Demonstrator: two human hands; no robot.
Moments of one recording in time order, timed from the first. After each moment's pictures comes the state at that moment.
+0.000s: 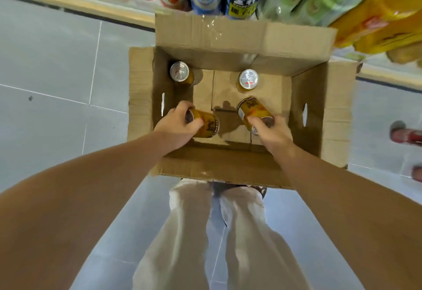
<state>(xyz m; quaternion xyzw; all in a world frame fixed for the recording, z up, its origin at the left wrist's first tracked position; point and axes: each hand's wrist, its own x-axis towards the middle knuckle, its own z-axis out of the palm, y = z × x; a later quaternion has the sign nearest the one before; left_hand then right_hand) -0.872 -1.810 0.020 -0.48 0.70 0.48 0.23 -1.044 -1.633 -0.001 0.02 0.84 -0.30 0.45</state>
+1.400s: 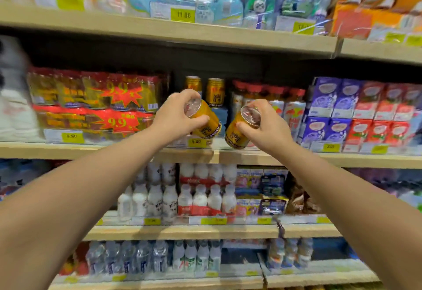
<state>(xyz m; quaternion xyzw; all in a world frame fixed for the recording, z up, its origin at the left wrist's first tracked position) -1.103 -1.891 0.917 -0.09 0.89 0.22 -0.39 -1.228 -1.684 0.904 -0.40 0.81 -0.36 -0.23</state>
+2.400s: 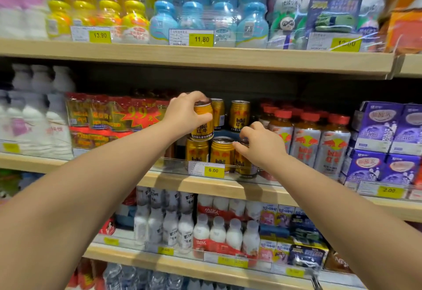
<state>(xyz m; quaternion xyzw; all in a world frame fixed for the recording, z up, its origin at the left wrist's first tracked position) -1.139 -1.934 0.967 -0.19 0.88 0.13 -0.41 -1.286 -1.775 0.913 -0.47 0.83 -0.14 -0.28</state>
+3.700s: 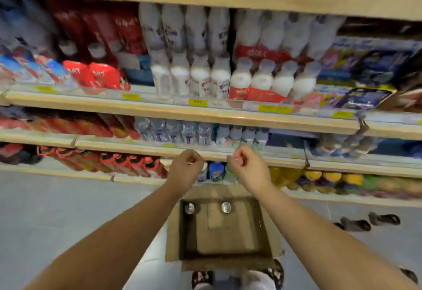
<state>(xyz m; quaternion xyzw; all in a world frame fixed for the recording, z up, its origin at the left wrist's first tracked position) -0.974 -1.891 0.529 -0.43 0.71 0.55 -0.10 -1.096 -1.754 0.533 -0.30 0.82 -0.44 0.22</state>
